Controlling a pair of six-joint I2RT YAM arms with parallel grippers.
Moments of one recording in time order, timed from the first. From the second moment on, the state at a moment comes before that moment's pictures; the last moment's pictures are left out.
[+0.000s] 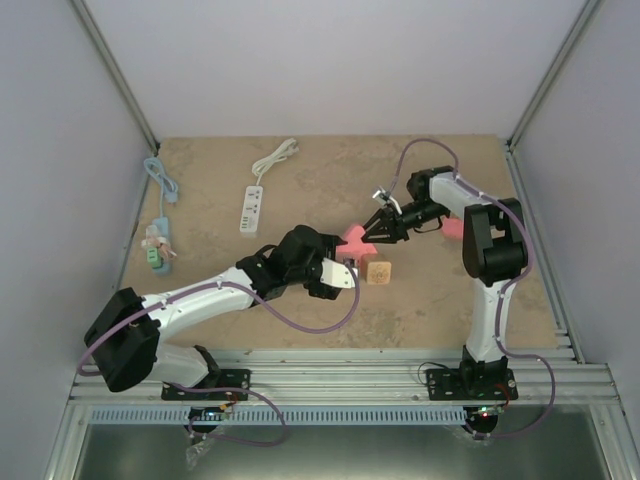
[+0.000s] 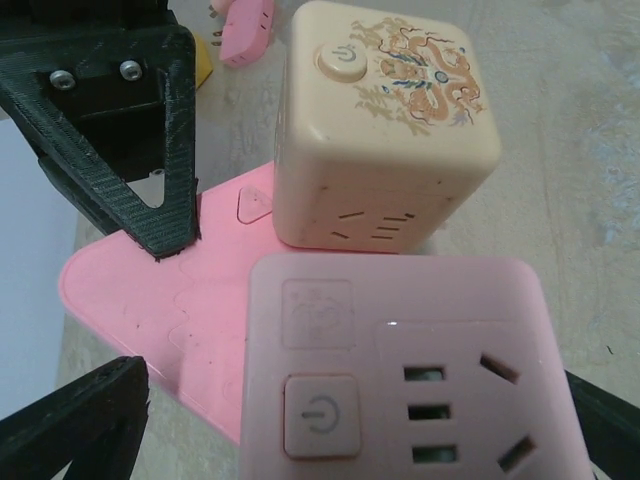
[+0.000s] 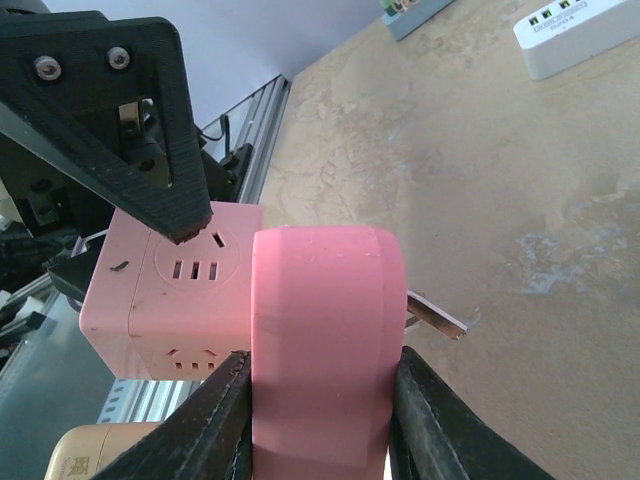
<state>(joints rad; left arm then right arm) -0.88 1.34 0.81 -0.09 0.10 0.95 0.24 2.11 1.56 -1.30 -1.27 -1.23</state>
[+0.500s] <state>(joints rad) -0.88 1.34 0.85 -0.22 0.20 0.97 0.17 2.07 1.57 -1.29 -1.26 -1.25</state>
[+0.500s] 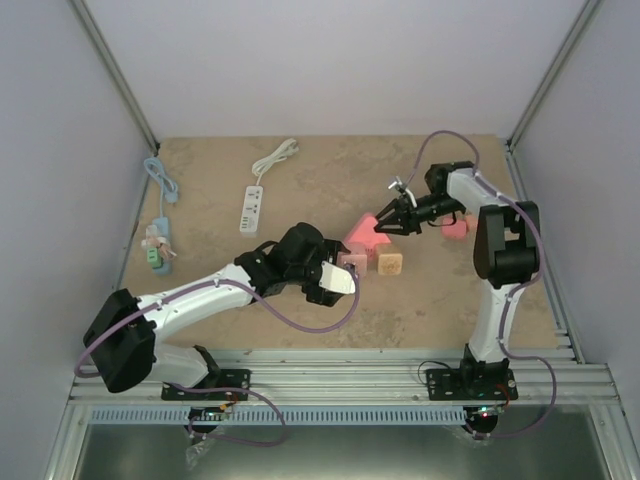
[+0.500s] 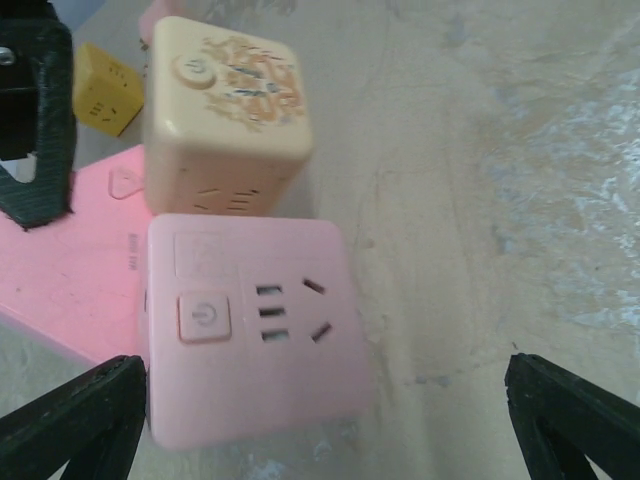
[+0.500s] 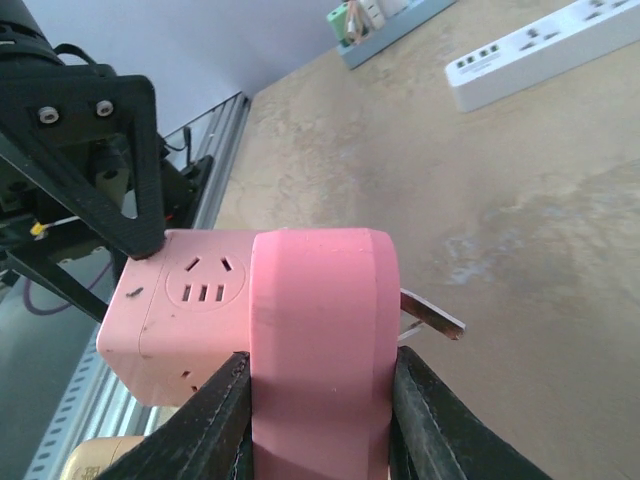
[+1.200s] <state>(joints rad) -0.57 1.51 1.29 -0.37 0.58 0.63 0.15 1.85 1.41 -1.05 -1.19 -1.15</state>
